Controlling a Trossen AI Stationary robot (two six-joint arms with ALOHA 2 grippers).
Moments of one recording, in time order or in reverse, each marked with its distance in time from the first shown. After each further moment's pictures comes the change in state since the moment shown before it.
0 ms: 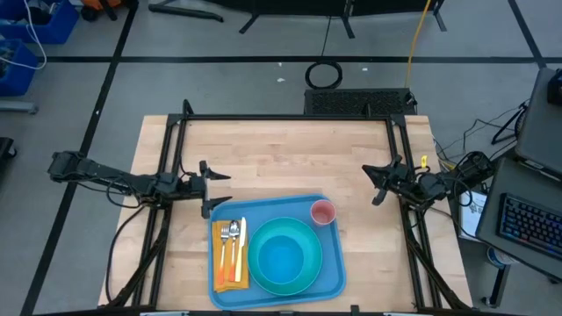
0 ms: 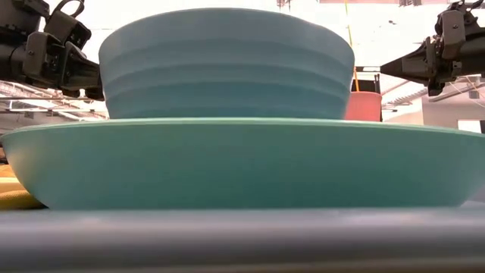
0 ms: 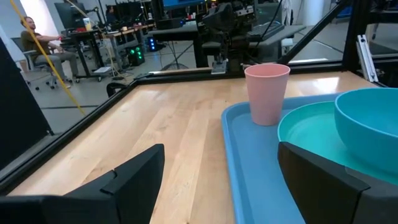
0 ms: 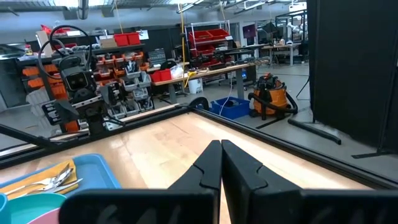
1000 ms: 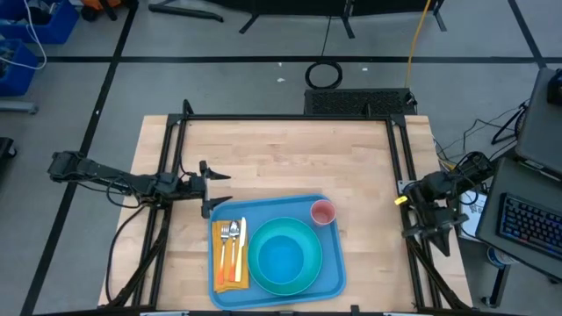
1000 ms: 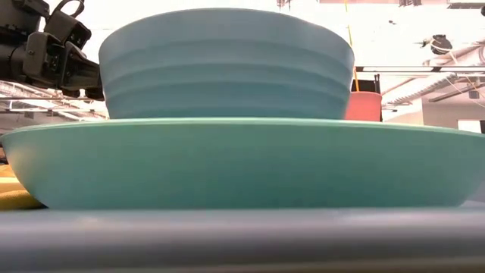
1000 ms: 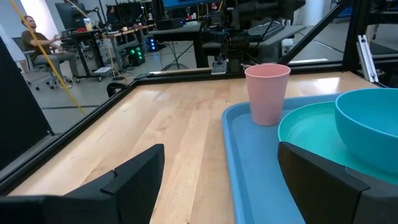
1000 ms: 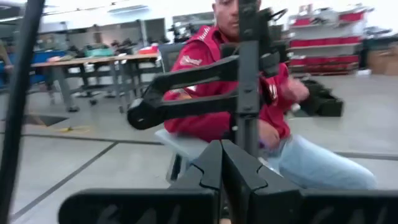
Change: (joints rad) left arm 0.000 0.000 0.000 0.000 -0.001 0.000; right arm -0.002 -0.008 0.003 0.146 -2.330 0.220
